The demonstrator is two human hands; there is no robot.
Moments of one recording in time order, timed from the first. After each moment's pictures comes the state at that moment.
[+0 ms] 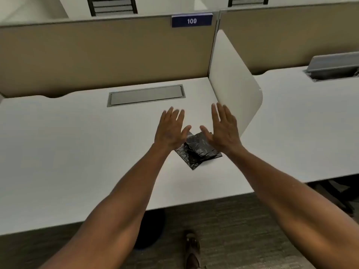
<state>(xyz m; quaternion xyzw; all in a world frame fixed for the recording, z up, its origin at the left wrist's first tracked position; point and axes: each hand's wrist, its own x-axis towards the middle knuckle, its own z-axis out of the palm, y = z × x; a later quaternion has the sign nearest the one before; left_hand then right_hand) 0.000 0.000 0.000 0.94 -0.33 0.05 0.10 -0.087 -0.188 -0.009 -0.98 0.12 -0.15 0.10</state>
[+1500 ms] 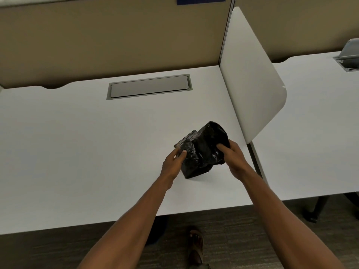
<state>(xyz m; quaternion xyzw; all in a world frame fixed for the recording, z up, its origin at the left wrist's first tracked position) -0.038 0.010 -0.108 0.75 0.07 -0.29 0.58 -0.097 -0.201 -0.073 -0.66 0.27 0.00 0.70</state>
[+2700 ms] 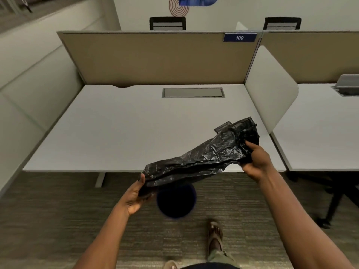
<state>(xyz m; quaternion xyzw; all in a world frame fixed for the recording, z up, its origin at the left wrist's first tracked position) -0.265 0.435 -0.071 0.49 0.20 -0.30 0.80 -0.297 0.037 0.053 -0.40 0.33 -0.03 0.85</state>
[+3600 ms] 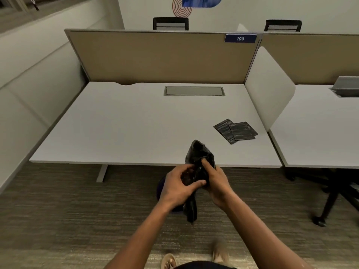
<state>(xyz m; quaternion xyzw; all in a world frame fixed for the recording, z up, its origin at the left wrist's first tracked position) -0.353 0.318 0.029 0.83 -0.12 -0.12 0.54 -0.367 0.162 0.017 -0.56 0.24 0.05 0.79</state>
